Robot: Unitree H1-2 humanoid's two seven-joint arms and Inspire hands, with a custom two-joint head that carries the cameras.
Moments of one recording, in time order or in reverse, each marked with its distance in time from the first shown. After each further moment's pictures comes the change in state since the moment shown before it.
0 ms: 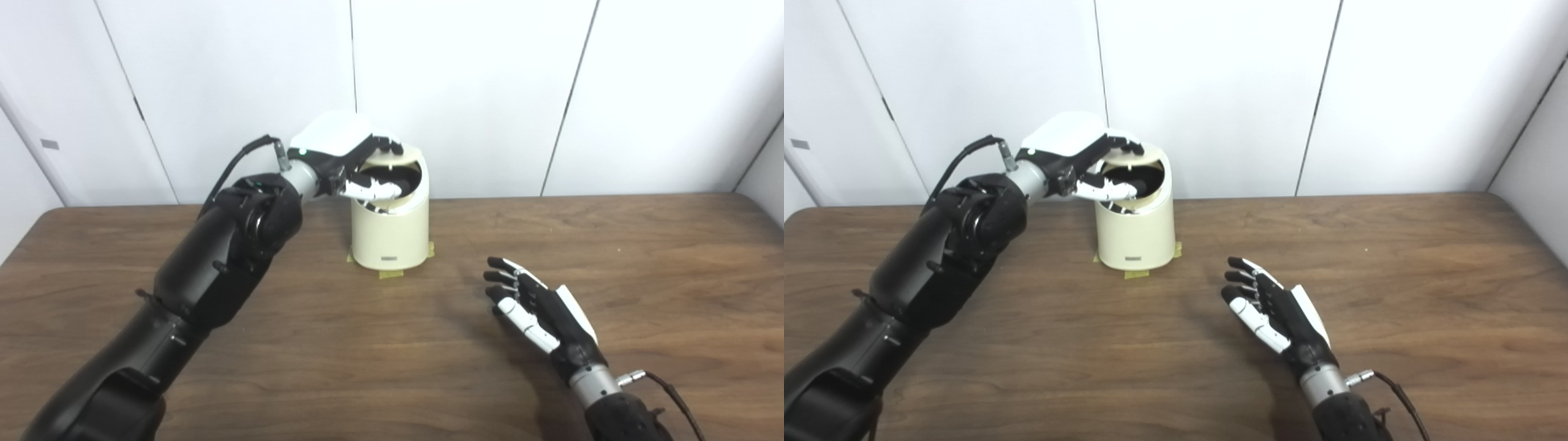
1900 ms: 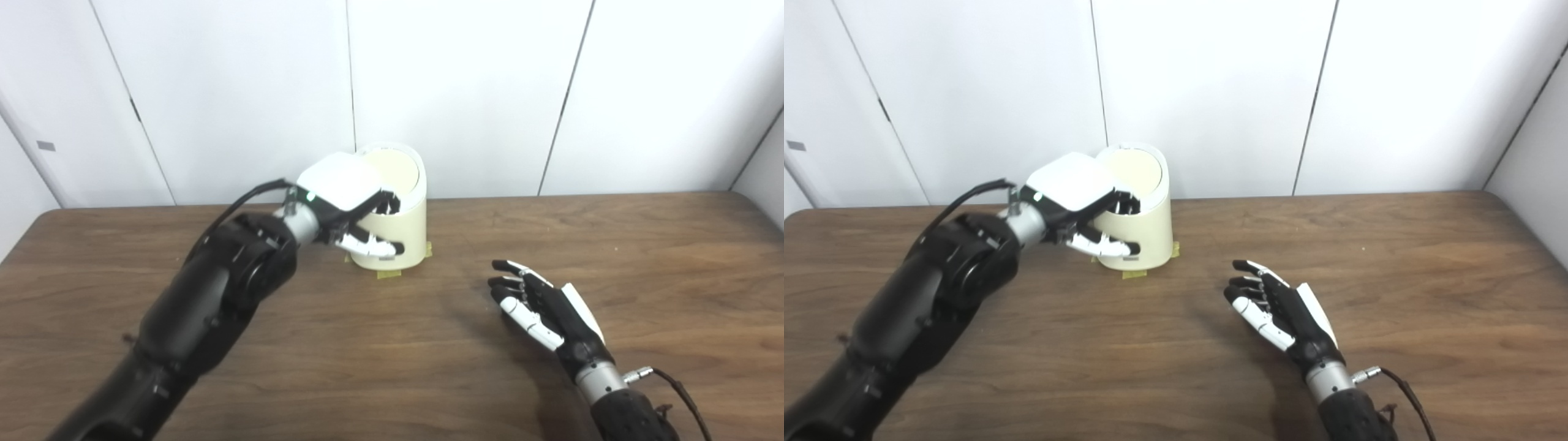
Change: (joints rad) left arm 0.175 -0.002 0.051 -0.253 0.191 -0.146 -0.168; right arm -0.005 -0.018 0.005 -0.030 -0.054 0.070 0.000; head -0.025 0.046
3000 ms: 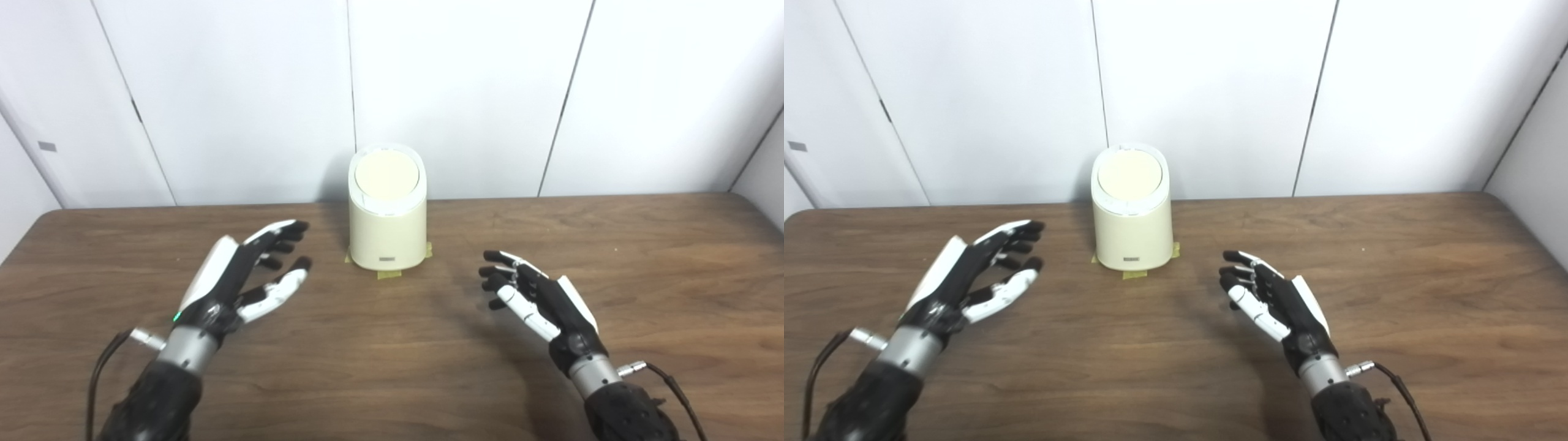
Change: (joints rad) left arm 0.558 -0.140 0.484 -0.229 -0.615 0.210 0.295; right arm -0.011 0.027 -0.024 -0.037 0.131 0.029 0.004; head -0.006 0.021
